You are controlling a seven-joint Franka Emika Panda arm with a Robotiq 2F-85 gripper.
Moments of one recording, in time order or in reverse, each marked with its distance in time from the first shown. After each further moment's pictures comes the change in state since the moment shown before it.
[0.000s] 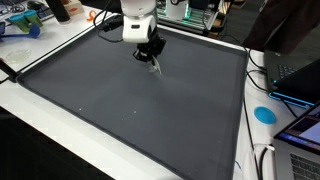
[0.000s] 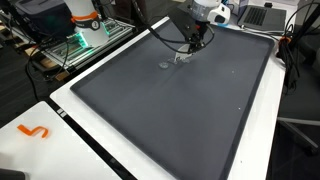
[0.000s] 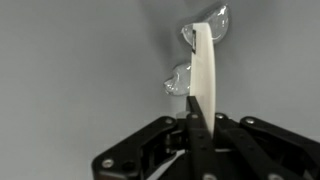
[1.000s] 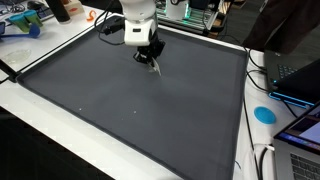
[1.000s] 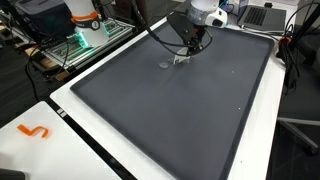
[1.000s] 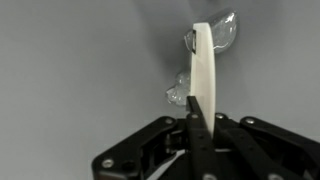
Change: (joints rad) arm -0.006 0.012 0.004 -0.021 -0.019 0.038 -0.015
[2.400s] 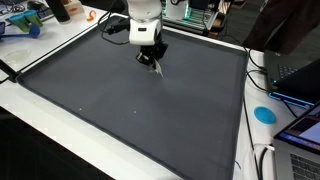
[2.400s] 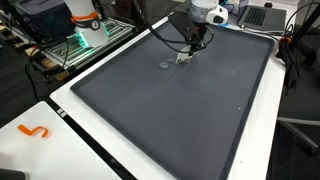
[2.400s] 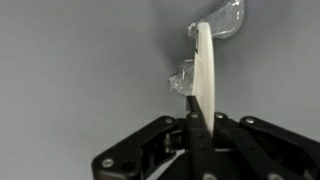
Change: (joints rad) arm 0.011 -0.007 0.012 -0.027 -0.031 0.076 0.045
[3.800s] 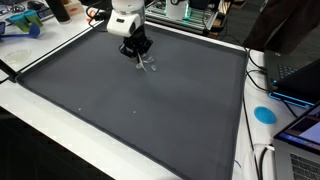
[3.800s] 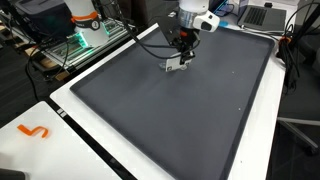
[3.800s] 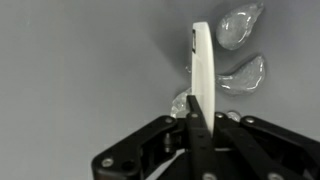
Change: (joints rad) arm -0.024 -0.051 -0.083 -0.075 -0.072 0.049 0.129
